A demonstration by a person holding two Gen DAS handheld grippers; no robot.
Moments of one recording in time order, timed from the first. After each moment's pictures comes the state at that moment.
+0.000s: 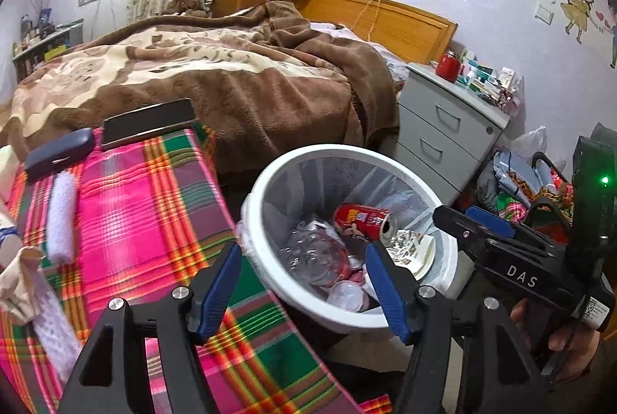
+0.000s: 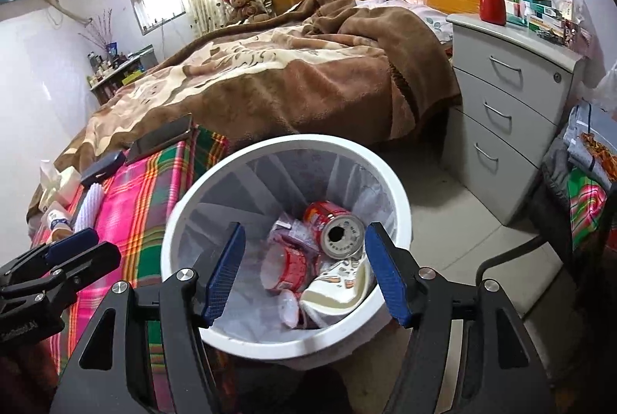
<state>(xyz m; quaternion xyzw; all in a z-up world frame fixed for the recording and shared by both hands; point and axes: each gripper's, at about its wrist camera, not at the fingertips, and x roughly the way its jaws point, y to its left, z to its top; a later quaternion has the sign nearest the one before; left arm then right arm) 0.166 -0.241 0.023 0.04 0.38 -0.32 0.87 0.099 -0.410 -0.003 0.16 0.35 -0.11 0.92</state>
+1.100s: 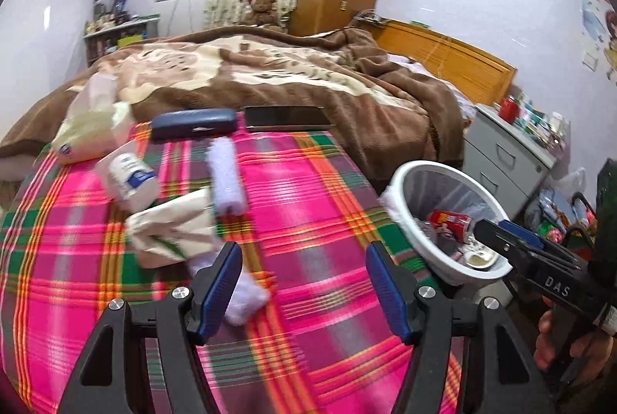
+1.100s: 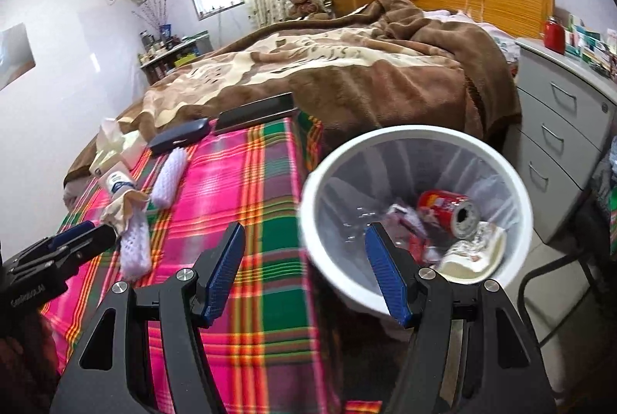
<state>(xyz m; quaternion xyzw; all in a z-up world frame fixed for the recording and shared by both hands) 0.153 -0.078 0.029 -0.01 0.36 -0.20 0.91 0.107 -0.304 0.002 0.13 0.34 -0.02 0.93</state>
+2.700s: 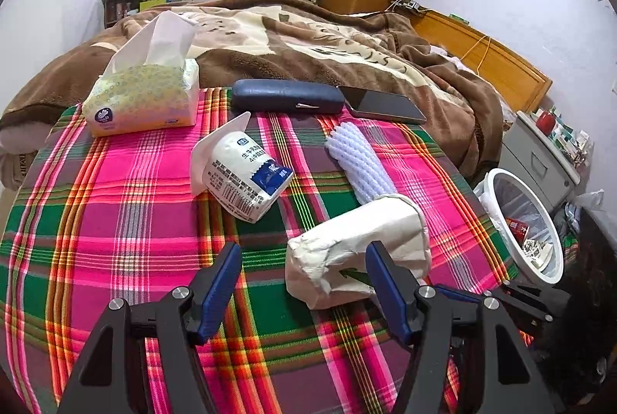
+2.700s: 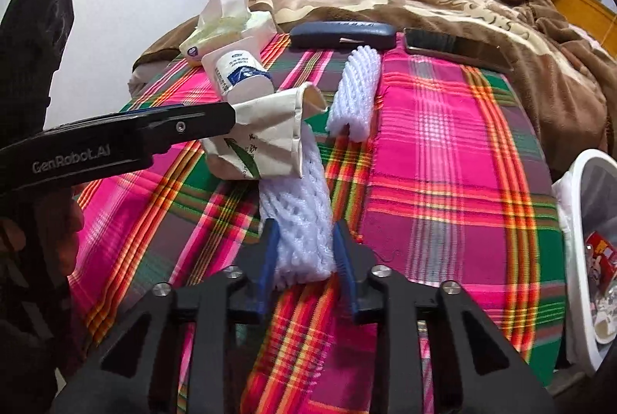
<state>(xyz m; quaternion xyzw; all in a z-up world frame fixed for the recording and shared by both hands) 0.245 0.032 -0.008 -0.03 0.41 -0.19 0.89 0.165 -0.151 -0.033 0.02 0.44 0.16 0.88</state>
